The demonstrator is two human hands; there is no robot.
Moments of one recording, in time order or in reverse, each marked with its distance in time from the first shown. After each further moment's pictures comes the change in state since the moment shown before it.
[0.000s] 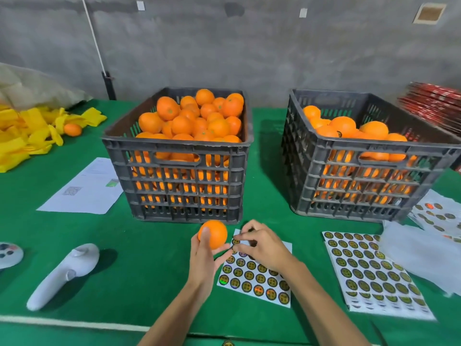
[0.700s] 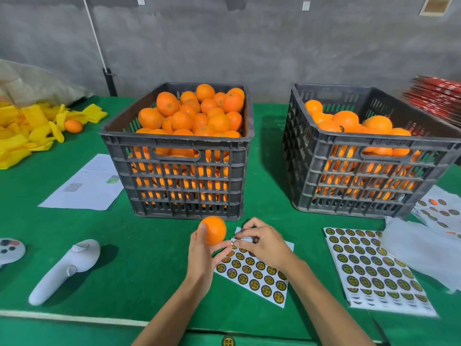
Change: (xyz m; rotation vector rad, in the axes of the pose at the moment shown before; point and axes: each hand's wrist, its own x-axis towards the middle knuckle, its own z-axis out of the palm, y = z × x) left_hand 0.007 -0.004 -0.004 -0.002 0.034 -0.022; right_hand -0.003 0.010 0.010 0.137 0.069 0.020
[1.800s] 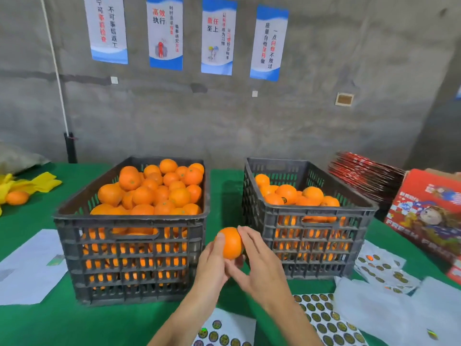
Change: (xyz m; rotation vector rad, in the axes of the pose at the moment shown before) left_hand -0.006 0.086 0.153 -0.039 -0.286 -0.026; right_hand -0.009 -0.078 -0.127 -0.426 0.553 -0.208
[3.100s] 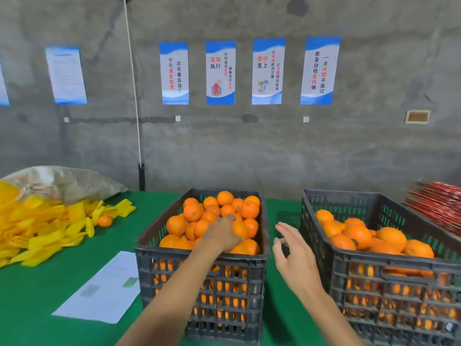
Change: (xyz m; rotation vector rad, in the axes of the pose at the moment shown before) left_hand 0.106 0.181 -0.053 1.582 0.096 0.328; right_hand 0.120 -0.011 0.044 0.302 0.185 0.125
